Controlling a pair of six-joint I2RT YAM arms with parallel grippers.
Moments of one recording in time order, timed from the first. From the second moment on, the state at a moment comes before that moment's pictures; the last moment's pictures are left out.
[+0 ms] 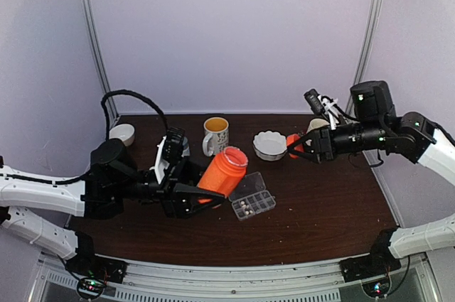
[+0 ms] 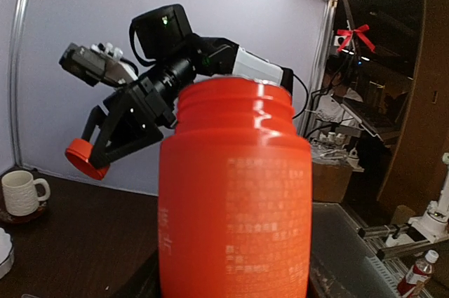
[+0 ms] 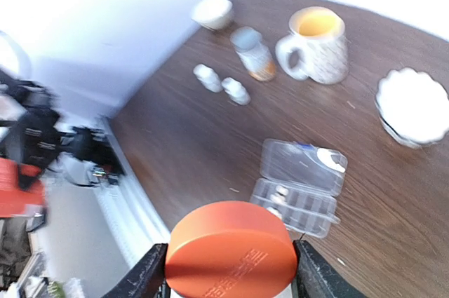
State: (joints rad) left arm -1.17 1.13 0.64 0.70 0.48 -0.28; right arm 0.74 1.06 1.15 -0.67 -0.28 0.32
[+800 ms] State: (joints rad) left arm -1.14 1.31 0.89 0.38 0.77 -0.43; right arm 1.12 1.04 1.33 -0.62 -0.42 0.16
